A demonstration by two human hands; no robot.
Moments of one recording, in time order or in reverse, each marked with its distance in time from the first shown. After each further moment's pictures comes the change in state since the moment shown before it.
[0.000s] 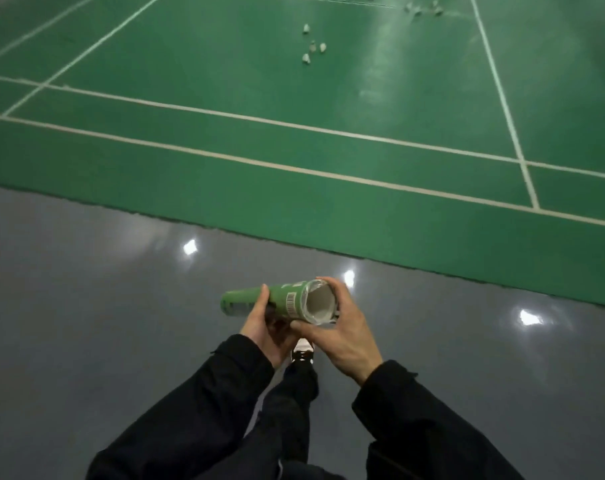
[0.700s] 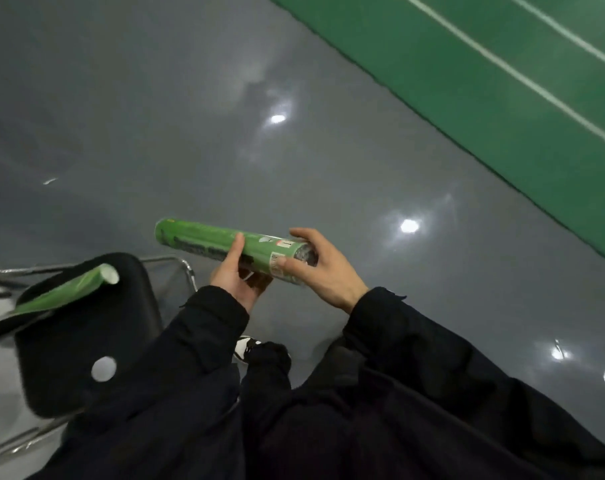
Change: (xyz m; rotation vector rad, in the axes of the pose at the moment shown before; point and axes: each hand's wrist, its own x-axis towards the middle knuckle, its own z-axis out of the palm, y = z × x) left_hand -0.247 -0.067 -0.511 -0.389 0.438 0.308; right_hand -0.262 -0.007 0.411 -0.222 -0.732 0.106
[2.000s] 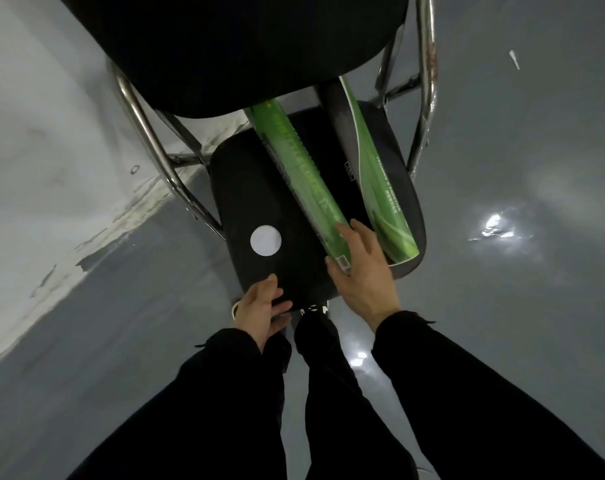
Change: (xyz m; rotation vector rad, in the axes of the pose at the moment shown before) left_hand 0.150 0.007 -0.404 -1.161 0.798 -0.112; right_hand 0.305 0.036 0.550 -1.072 -1.055 -0.781
